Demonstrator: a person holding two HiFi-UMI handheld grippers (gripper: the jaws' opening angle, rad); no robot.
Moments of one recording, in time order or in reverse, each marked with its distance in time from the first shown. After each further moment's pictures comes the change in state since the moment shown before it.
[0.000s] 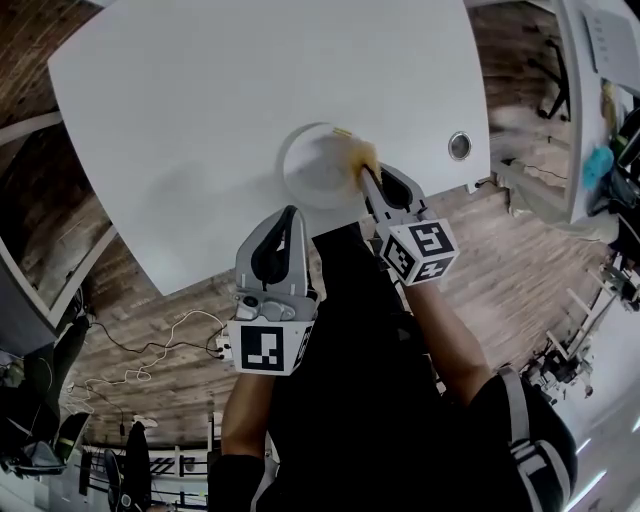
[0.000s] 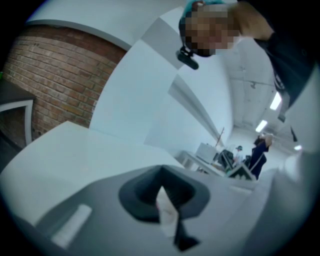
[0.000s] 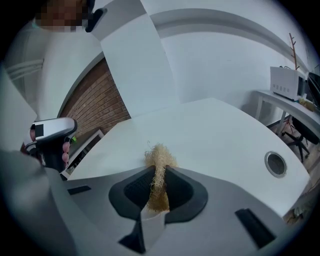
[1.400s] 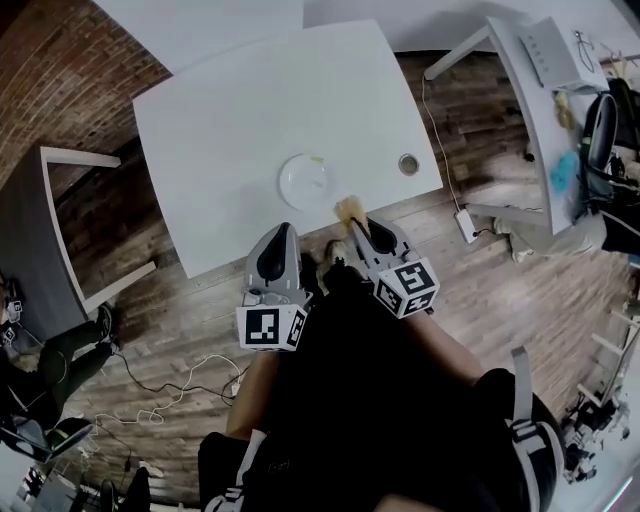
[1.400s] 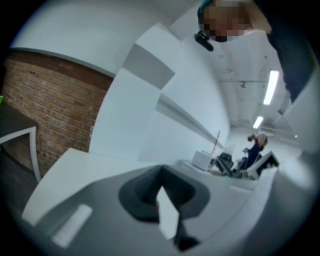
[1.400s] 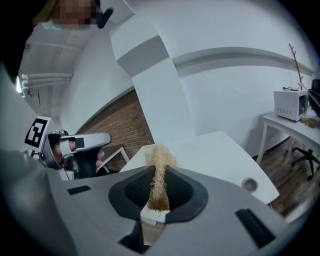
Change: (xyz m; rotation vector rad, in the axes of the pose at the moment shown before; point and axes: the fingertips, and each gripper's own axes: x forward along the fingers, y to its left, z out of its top) left arm -0.084 -0.086 0.070 0.099 -0.101 0.024; right arm -0.172 0.070 0.048 -0.090 -0.229 0.147
